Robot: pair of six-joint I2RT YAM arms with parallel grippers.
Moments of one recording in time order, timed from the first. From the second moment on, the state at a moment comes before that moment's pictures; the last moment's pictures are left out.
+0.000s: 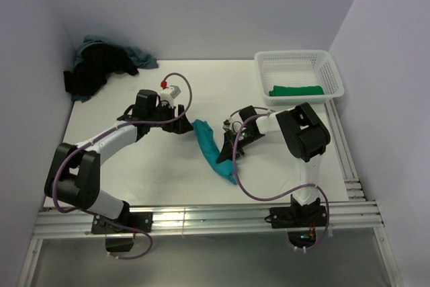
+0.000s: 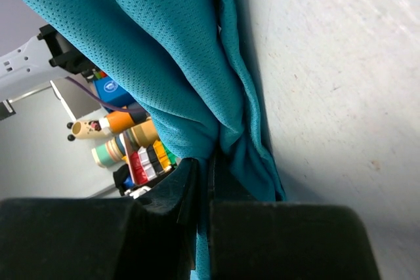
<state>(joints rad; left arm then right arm) -0.35 1.48 0.88 -0.05 0.51 -0.23 0.40 2.00 0.96 -0.32 -1.08 0.41</state>
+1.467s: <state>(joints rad) -0.36 1.91 1.13 -0.02 0.69 0.05 0.40 2.00 0.96 -0.34 -1.07 0.40</state>
